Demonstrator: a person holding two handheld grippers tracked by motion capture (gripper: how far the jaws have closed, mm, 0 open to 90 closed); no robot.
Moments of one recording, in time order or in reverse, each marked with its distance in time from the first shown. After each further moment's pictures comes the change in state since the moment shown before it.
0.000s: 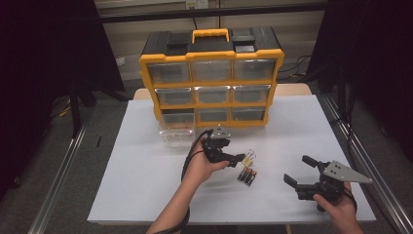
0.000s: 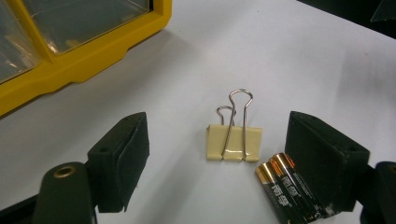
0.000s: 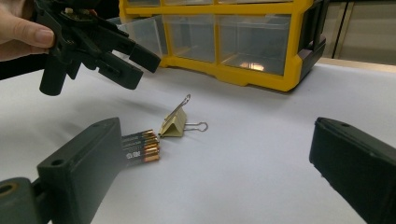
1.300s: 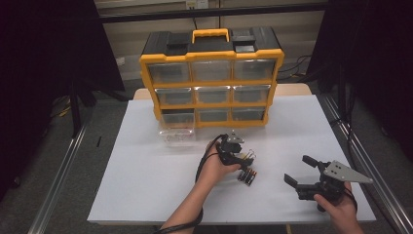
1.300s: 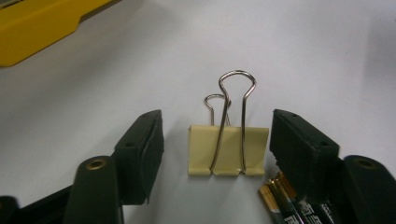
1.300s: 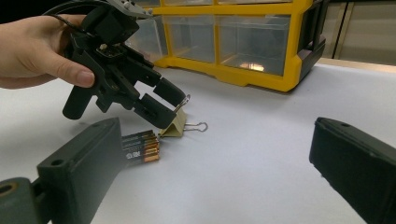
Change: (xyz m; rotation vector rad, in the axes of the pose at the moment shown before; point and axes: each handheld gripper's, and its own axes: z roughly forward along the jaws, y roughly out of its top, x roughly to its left) left arm -0.010 -0.006 0.048 0.079 -0.029 0.001; right arm 0.000 0.000 0.000 -0.005 -0.003 0.012
